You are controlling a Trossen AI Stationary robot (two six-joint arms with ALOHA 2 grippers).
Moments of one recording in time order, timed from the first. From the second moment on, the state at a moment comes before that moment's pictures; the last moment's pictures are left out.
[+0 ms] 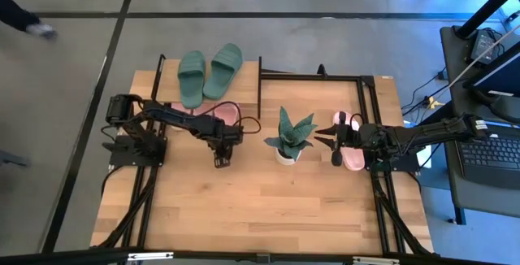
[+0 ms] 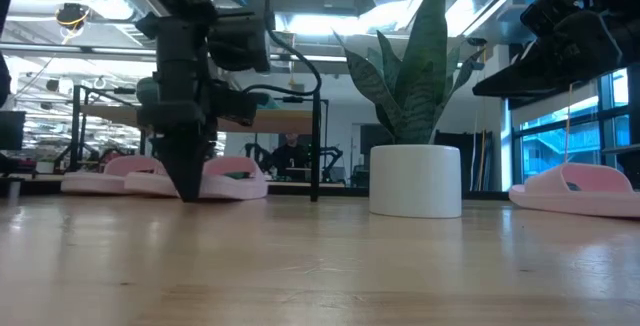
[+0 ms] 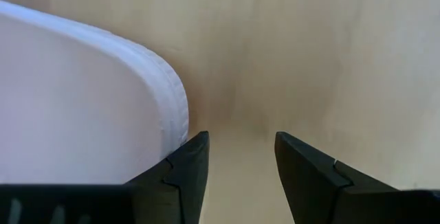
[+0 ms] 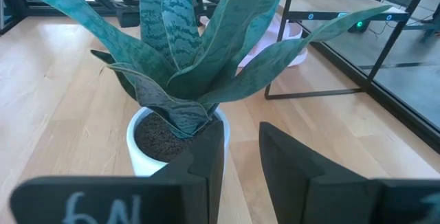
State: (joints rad) left arm 0.07 1.66 0.90 -0.64 -0.04 -0.20; right arm 0.09 0.57 0.16 0.13 0.31 0.02
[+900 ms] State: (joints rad) left arm 0.22 1.66 0.90 -0.56 -0.20 -0.18; right arm 0.09 0.57 0.16 0.08 0.31 0.02
